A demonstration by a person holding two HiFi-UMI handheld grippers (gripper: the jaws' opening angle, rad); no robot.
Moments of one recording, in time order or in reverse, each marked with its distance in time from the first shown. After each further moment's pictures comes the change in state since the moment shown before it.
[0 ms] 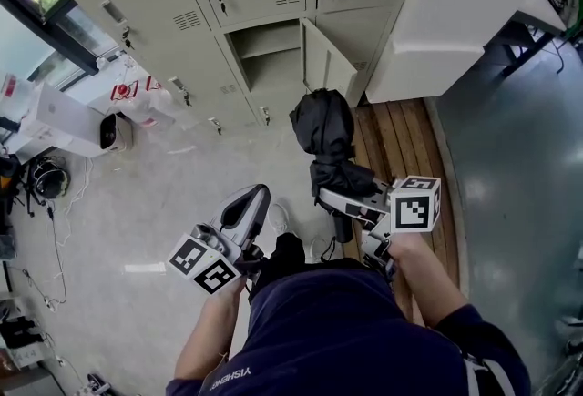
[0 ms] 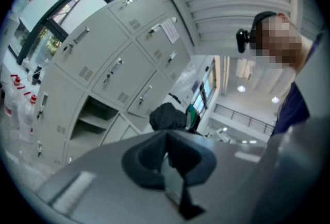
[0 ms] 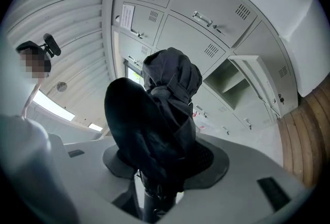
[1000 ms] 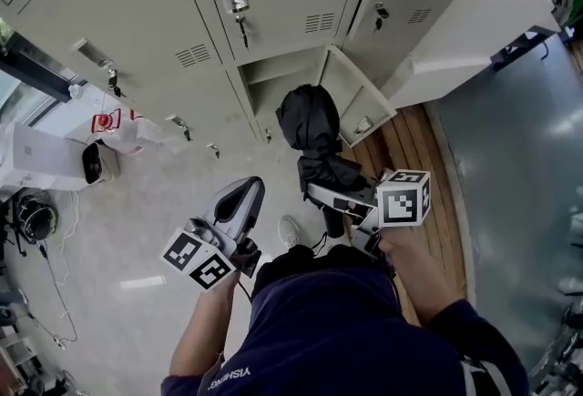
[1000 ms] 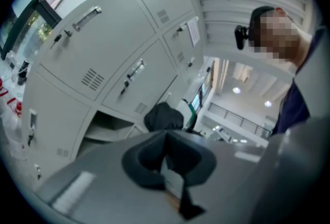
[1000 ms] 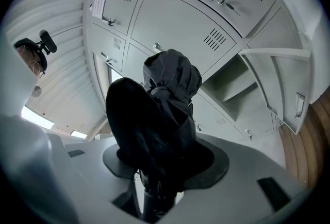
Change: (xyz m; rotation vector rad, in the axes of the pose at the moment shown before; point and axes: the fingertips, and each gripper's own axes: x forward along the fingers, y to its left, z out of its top) left arm 0.053 0.195 0.097 -0.025 0.064 -0.090; right arm 0.179 -0.066 0.104 0.042 -0.022 -0.128
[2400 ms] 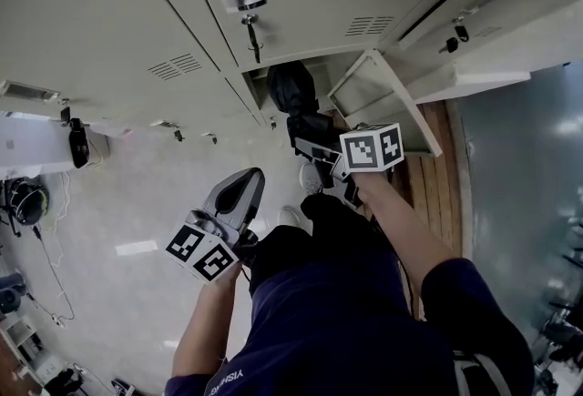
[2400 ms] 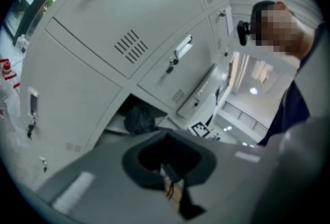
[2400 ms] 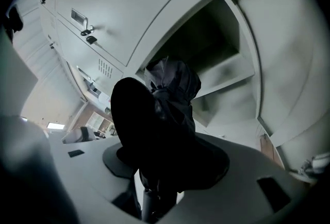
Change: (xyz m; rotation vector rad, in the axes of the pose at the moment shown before) left arm 0.070 0.157 -0.045 -0.109 0.077 0.131; right arm 0.145 -0.229 0.046 0.005 0.210 -0.227
